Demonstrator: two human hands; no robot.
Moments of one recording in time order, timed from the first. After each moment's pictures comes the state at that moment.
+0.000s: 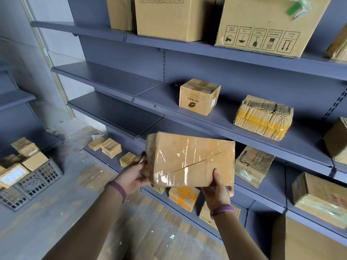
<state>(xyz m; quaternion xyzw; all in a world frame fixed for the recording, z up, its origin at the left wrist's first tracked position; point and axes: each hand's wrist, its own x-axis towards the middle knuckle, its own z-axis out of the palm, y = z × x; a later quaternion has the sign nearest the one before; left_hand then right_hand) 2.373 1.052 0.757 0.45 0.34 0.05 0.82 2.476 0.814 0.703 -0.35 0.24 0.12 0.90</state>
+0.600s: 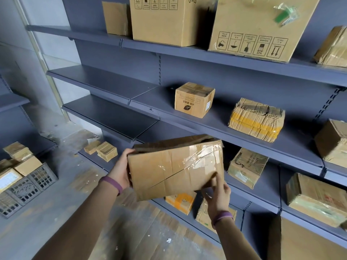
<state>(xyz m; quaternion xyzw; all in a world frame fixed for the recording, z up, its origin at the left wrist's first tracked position) 2.383 1.065 0.775 0.52 0.40 0.04 0.76 2.468 0.802 0.706 -0.49 0.19 0.10 0.85</state>
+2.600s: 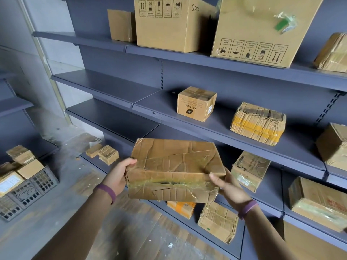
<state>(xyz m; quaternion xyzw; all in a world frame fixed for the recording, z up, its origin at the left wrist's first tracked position) 2.365 1.085 0.766 0.54 0.34 0.12 0.76 2.498 0.764 0.750 -0.69 -0.11 0.25 0.67</state>
